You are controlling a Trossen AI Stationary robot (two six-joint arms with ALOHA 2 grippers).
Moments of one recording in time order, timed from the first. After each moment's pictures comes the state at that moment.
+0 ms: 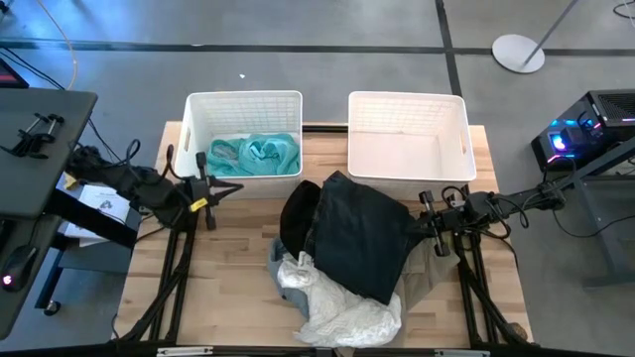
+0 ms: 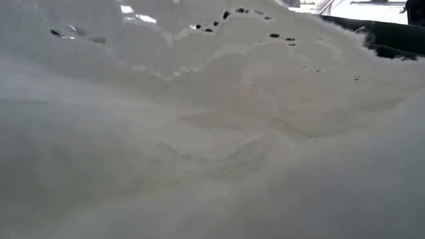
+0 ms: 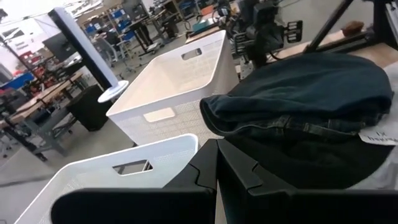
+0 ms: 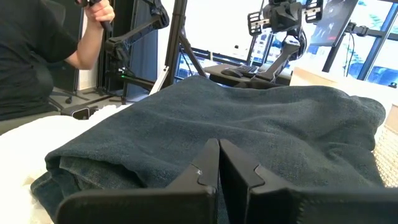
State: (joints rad) left arm -0.44 0.60 0.76 -0.43 -0.70 0.27; right arm 0.27 0.01 0.01 0.01 -0.01 -0.23
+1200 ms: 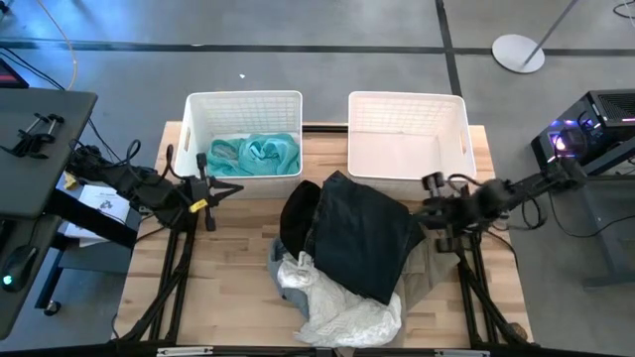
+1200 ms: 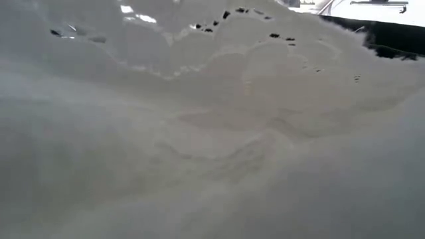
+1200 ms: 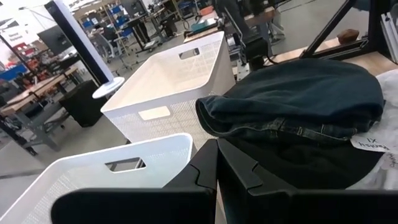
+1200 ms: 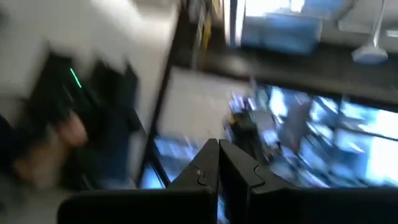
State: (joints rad) left arm -0.45 0.60 0.76 -0.44 -0.70 0.21; right arm 0.38 0.68 0.39 0.67 0.14 -0.35
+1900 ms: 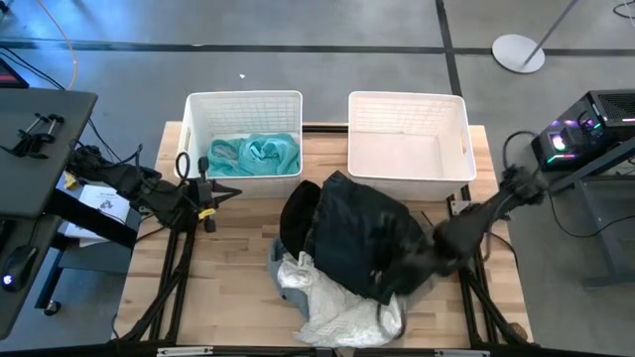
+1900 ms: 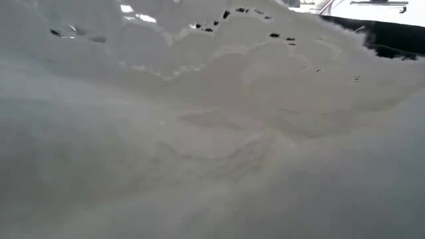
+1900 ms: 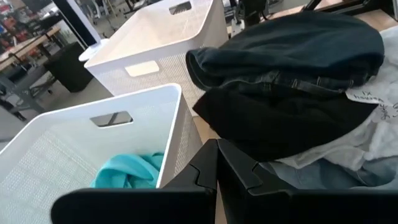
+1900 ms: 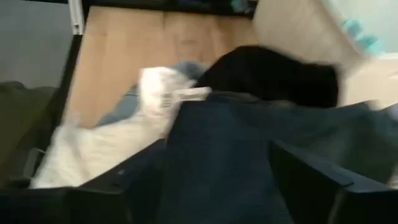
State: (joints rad) left arm -0.45 0.60 0.76 -0.64 -0.69 0.06; right arm 0.62 1.63 1.63 -0.90 0.59 0.45
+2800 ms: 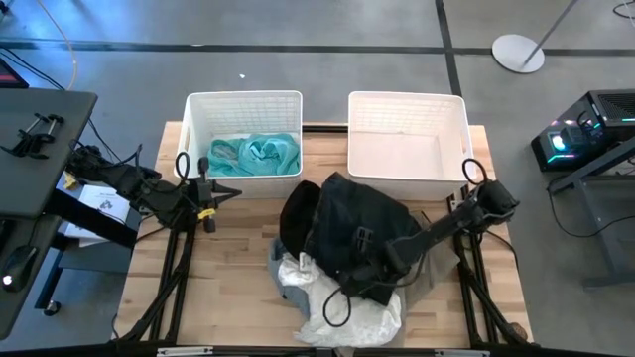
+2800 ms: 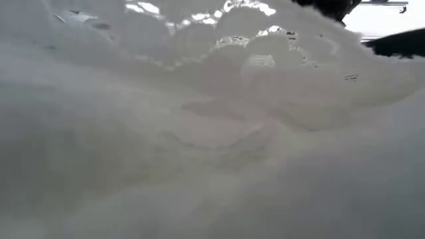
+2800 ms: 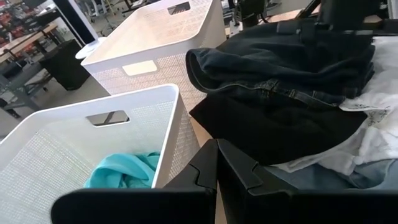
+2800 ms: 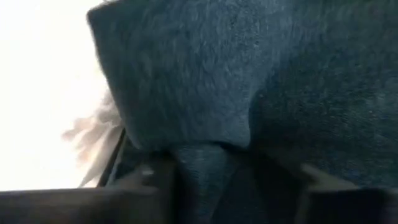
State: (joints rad) left arm -0.45 0.60 0.76 -0.64 -0.68 0.04; right arm 0.47 1.88 1.34 -0.71 0.40 0.62
